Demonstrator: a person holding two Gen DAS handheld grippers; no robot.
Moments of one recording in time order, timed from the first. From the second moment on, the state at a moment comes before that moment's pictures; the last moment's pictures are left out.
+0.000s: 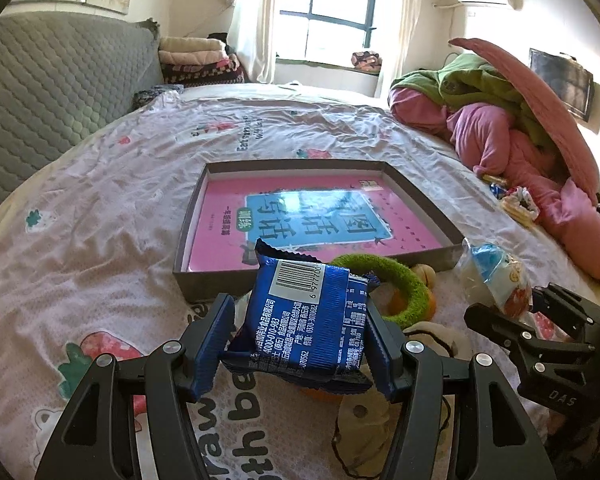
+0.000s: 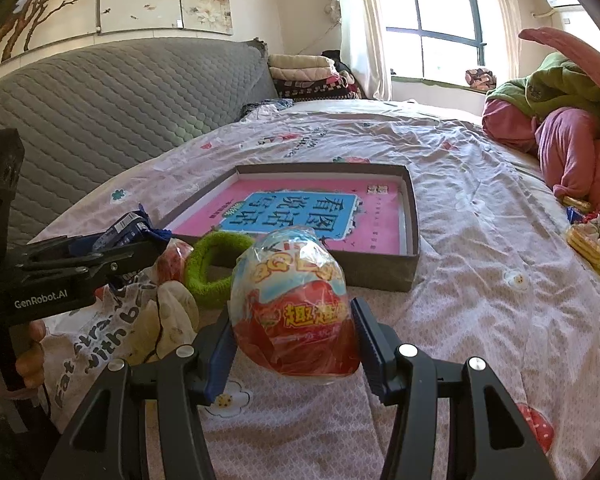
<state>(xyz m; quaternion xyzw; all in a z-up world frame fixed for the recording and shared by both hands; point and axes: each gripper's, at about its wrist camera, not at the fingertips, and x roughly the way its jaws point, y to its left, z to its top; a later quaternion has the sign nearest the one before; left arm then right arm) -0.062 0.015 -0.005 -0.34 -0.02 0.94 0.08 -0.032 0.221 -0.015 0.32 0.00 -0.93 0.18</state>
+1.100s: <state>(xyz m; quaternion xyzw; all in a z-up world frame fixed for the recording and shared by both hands) -0.092 0.008 0.010 -0.32 -0.02 0.95 0.06 -0.062 0.204 0.013 0.28 0.02 -0.94 0.21</state>
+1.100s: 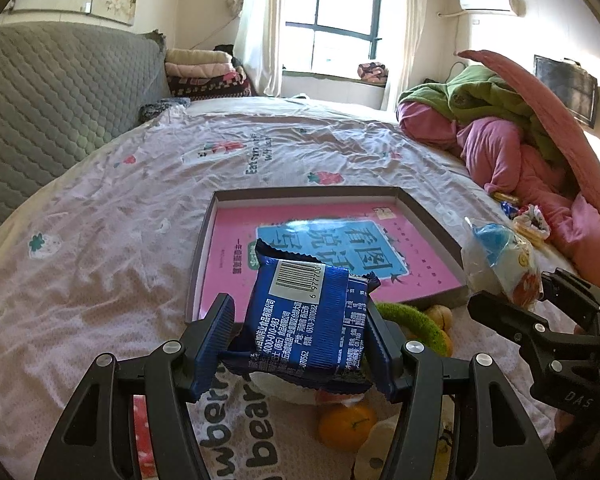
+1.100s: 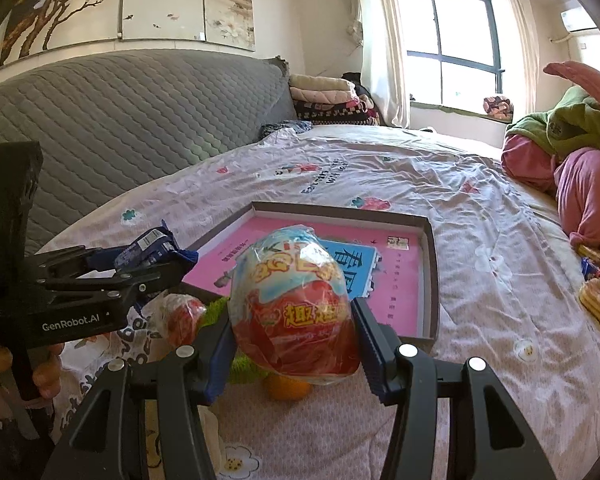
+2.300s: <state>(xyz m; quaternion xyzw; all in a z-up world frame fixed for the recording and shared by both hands) -0.129 -0.005 0.024 -0.30 -0.02 0.95 0.05 -0.097 0.203 0.025 0.26 0.04 -0.95 0.19</state>
